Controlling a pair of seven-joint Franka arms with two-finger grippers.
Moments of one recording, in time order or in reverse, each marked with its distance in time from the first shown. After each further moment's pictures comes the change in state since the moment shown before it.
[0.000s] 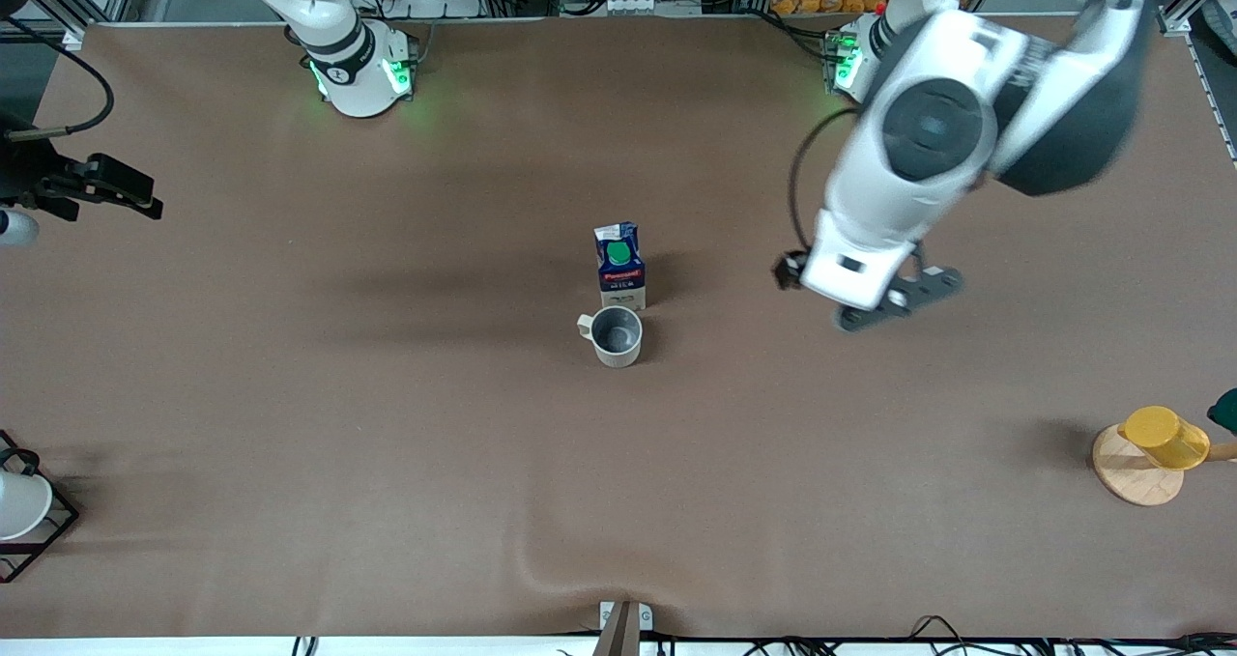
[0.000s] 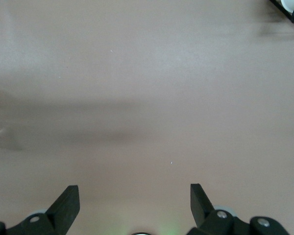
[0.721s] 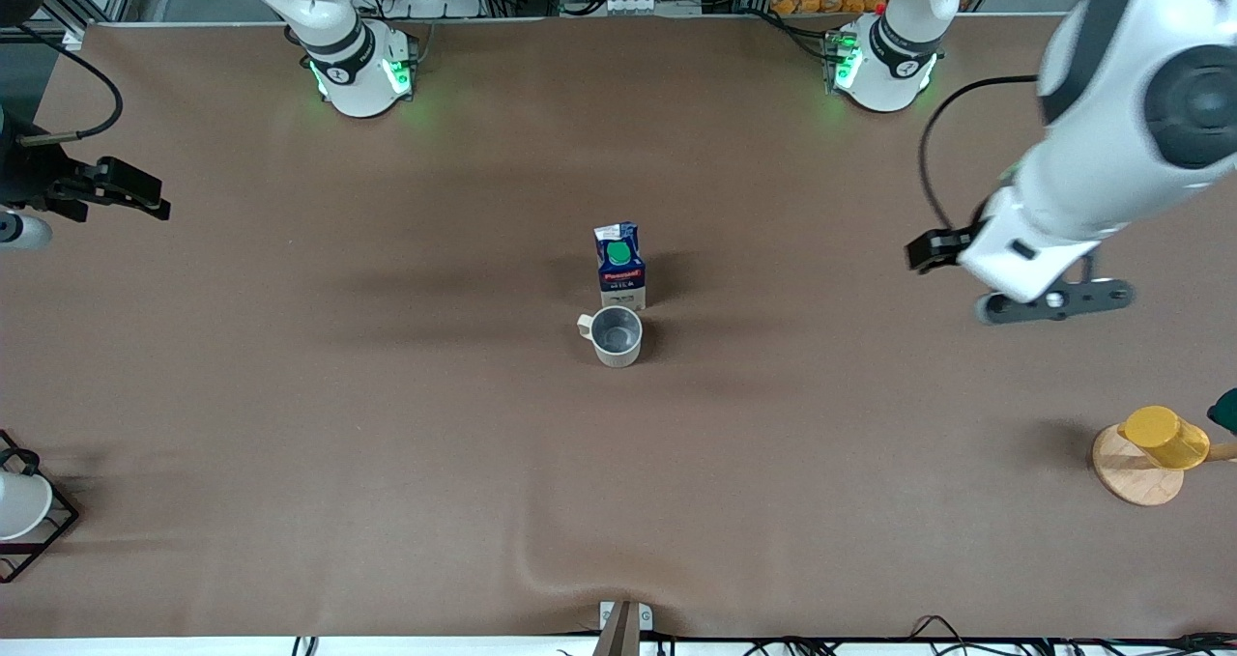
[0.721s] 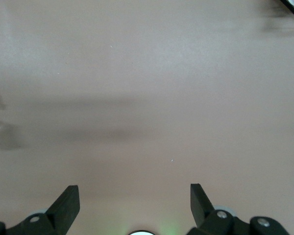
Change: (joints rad) left arm 0.202 -0.131 0.025 -0.044 -0.043 -0.086 0.474; right arm 0.001 0.000 0.000 -0.015 0.000 0.001 0.000
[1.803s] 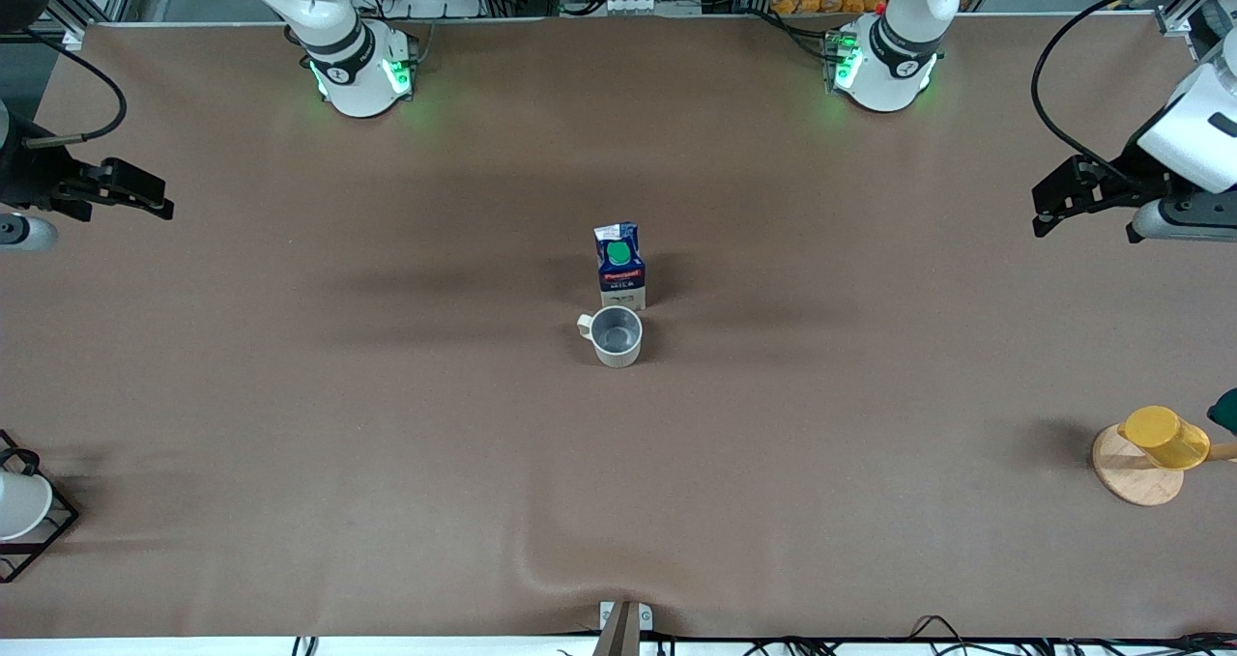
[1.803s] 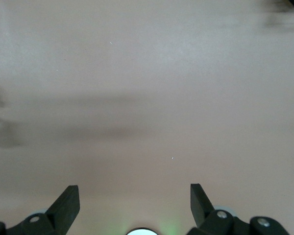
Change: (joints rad) left arm -0.089 -0.265 0.280 -0.215 -0.106 0.213 0.338; right arm 0.001 0.000 0.000 -0.011 0.000 -0.004 0.002
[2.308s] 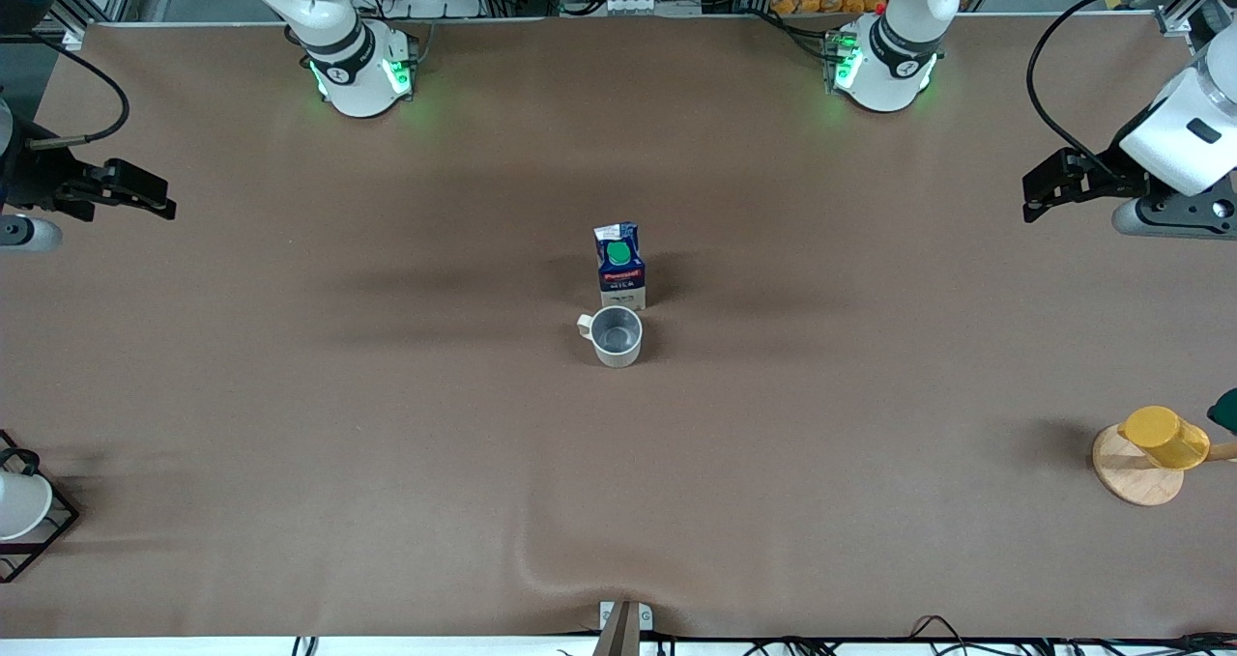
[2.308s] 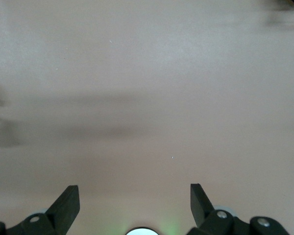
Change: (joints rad) left arm 0.000 0.001 -0.001 0.001 0.000 -0.071 0.002; right arm 0.000 0.000 0.000 -0.003 0.000 0.000 0.000
